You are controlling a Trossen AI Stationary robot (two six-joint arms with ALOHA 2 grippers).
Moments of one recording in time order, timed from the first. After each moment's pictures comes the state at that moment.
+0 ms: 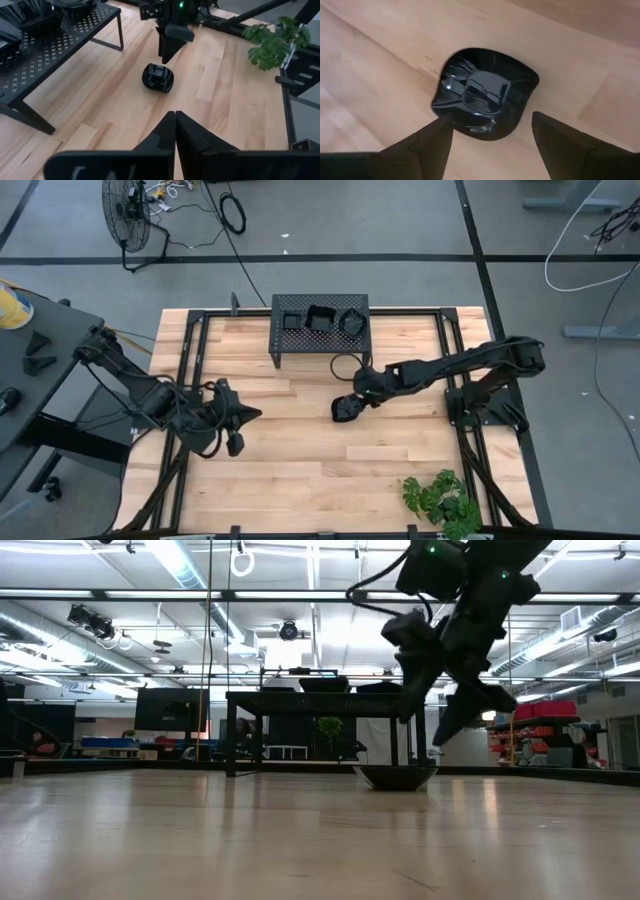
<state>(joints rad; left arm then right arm) -0.67 1.08 1.05 -0.73 -0.77 -0.78 0.01 1.55 0.90 -0.42 0.01 1.12</state>
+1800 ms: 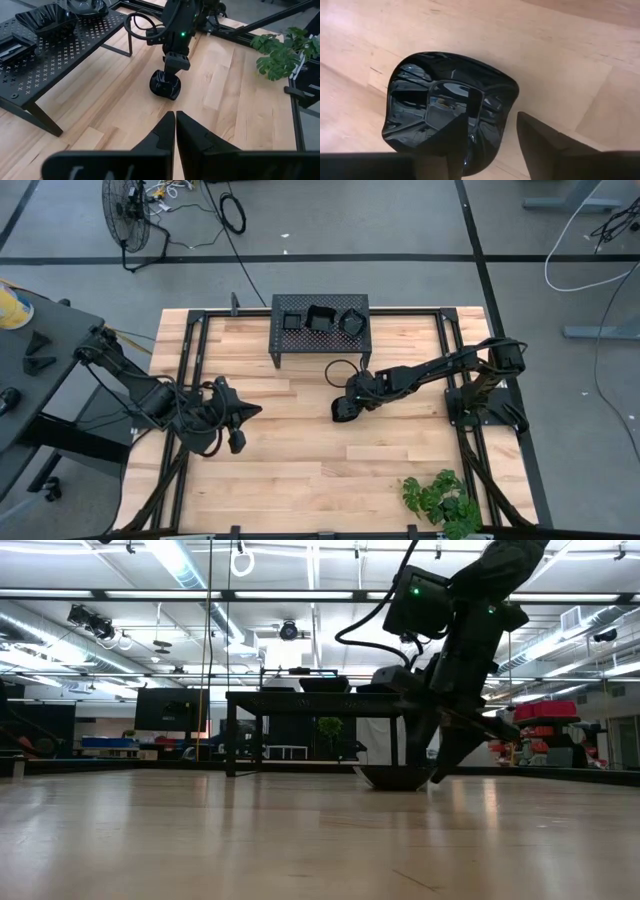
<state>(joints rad) -0.67 1.09 1.05 -0.74 -0.83 -0.81 0.01 1.70 0.90 -0.38 0.04 1.22</state>
